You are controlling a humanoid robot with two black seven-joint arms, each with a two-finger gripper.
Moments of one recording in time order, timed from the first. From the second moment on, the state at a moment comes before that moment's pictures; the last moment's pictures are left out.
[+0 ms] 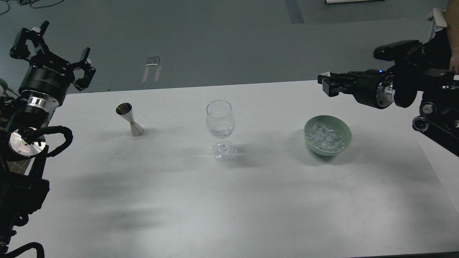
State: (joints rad) left arm -0.46 0.39 -1.52 -1.07 0.37 -0.29 -0.04; right arm 0.88 -0.65 0.56 1.31 -1.71 0.30 0.01
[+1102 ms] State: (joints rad) left arm -0.44 0.43 -1.52 -1.07 0.37 -0.31 -0.04; right arm 0.98 -0.20 0.52 1.31 -1.80 0.31 -0.05
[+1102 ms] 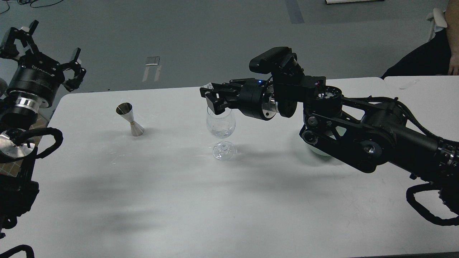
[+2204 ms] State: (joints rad) left arm -0.44 0.43 -1.52 -1.05 0.37 -0.31 -0.04; right arm 0.96 -0.26 0.53 1.36 -1.80 0.32 -0.05
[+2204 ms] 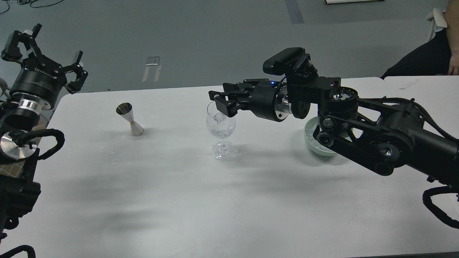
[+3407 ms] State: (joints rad) left arm -0.53 0.41 -1.42 -0.89 0.39 -0.38 -0.04; right arm 0.94 -0.16 1.31 0.93 -0.74 0.14 -0.04
